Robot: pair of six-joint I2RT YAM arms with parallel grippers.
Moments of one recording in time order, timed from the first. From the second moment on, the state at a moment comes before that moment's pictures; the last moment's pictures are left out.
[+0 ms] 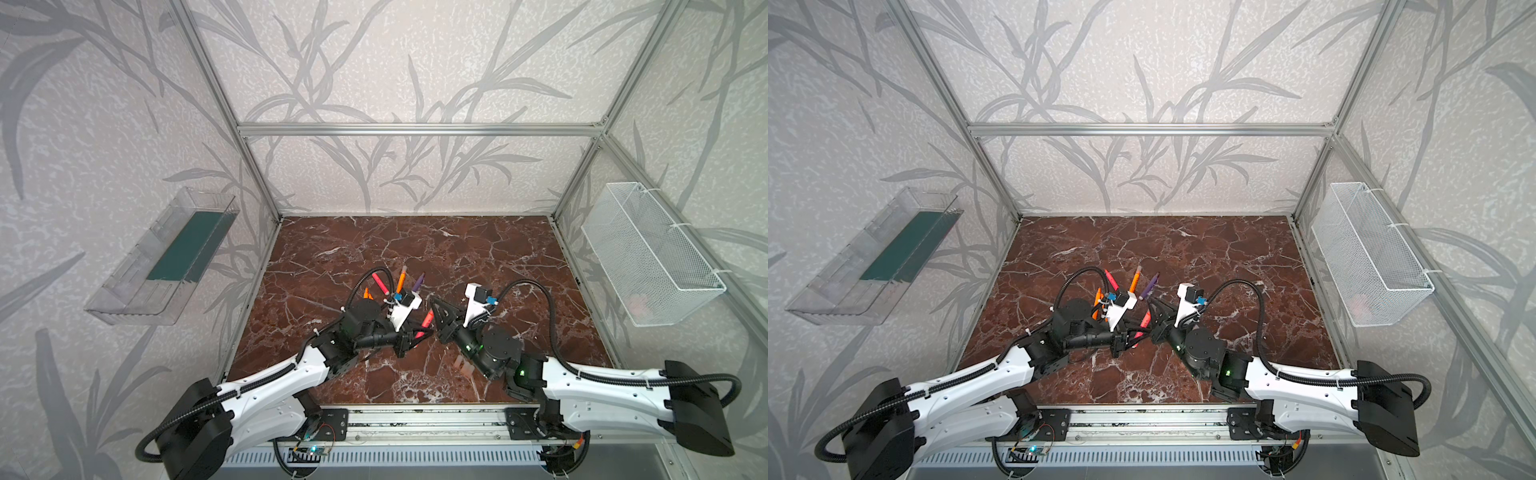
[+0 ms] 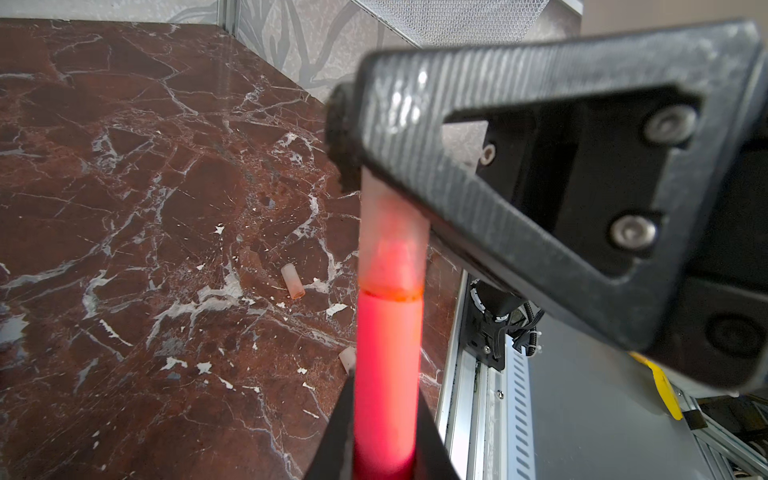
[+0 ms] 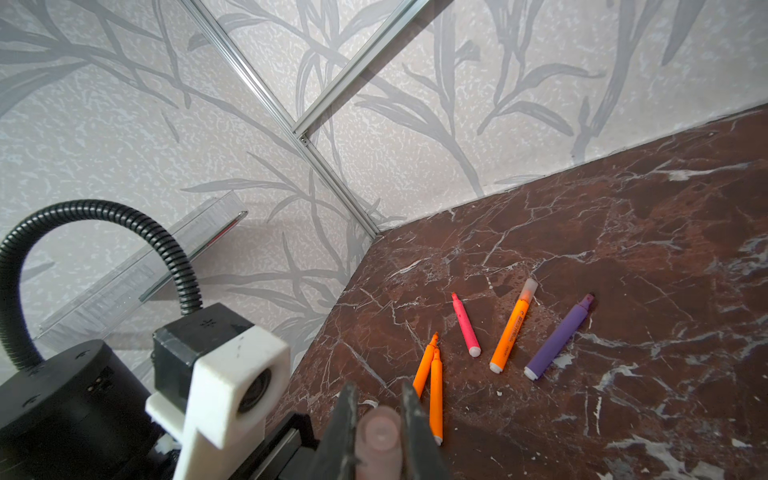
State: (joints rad) left arm -0.79 1.05 0.51 0.22 0.49 -0.30; right arm 1.23 1.06 0.49 0.54 0.61 0.71
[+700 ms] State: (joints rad) left arm -0.75 1.03 0.54 0.07 0.54 -0.25; right arm 1.29 1.12 0.45 0.65 0.68 0.74
